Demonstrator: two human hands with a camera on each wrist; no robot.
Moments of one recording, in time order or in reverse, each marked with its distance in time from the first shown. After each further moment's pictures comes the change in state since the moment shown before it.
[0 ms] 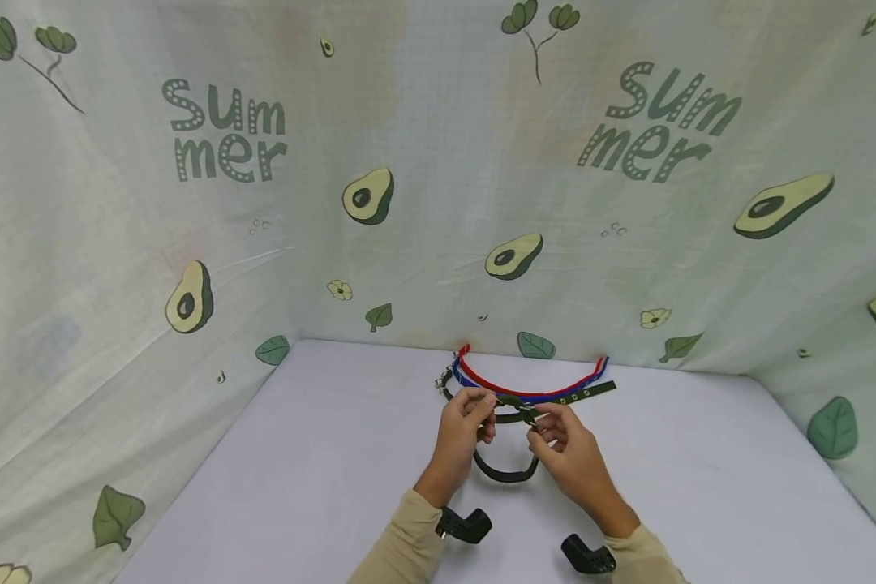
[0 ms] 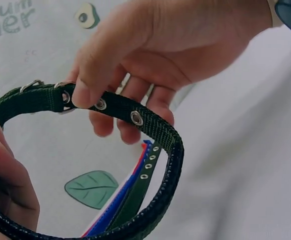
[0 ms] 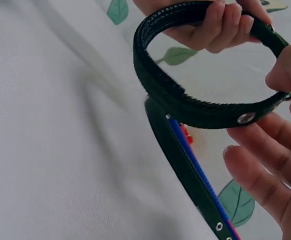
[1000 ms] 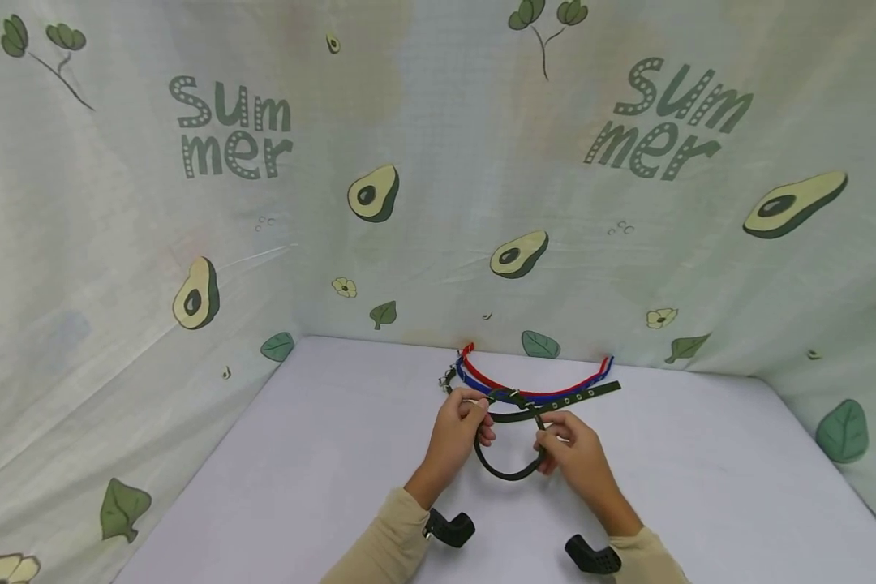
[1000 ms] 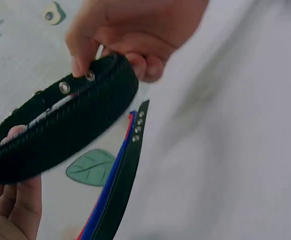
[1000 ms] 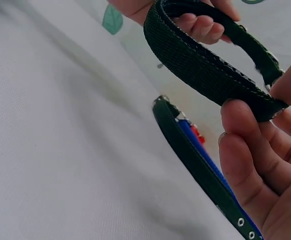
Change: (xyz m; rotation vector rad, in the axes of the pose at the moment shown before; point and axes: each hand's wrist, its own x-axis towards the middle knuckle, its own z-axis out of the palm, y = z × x) left_hand -0.003 0.000 -0.016 0.171 0.004 0.019; right_hand 0.003 0.002 0.000 0.271 -0.078 0.322
